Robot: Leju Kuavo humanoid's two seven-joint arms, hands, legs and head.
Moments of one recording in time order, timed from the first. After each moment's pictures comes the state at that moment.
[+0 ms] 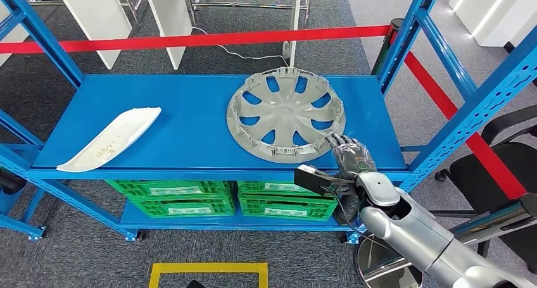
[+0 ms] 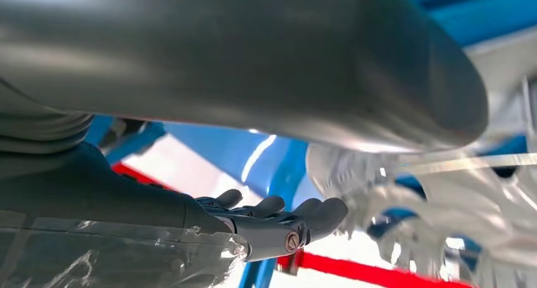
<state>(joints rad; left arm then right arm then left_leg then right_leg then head) -0.15 0.00 -1.19 -0.25 0.59 0.38 0.10 -0.51 -0.47 0.87 -1.36 0.76 0.06 0.52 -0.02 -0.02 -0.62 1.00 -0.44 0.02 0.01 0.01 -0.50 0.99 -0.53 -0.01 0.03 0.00</state>
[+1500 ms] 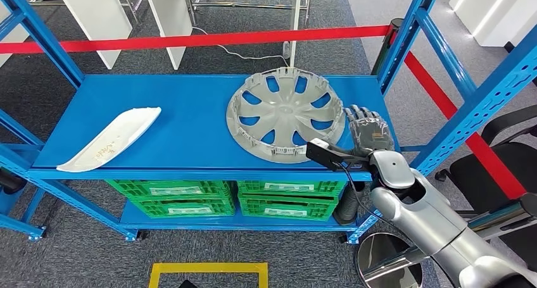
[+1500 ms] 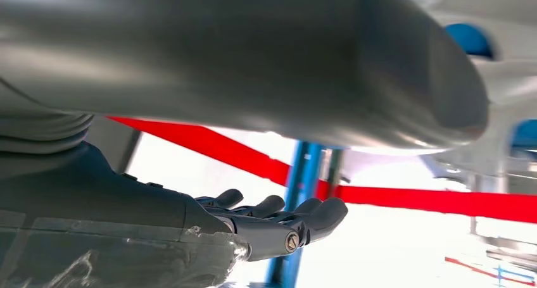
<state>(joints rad) -0.14 0.05 -1.13 -0.29 0.50 0.34 0.16 -0.56 -0.47 0.76 -1.40 0.89 0.09 0.53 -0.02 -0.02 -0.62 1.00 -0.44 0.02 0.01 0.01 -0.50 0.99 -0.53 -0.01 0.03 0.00</state>
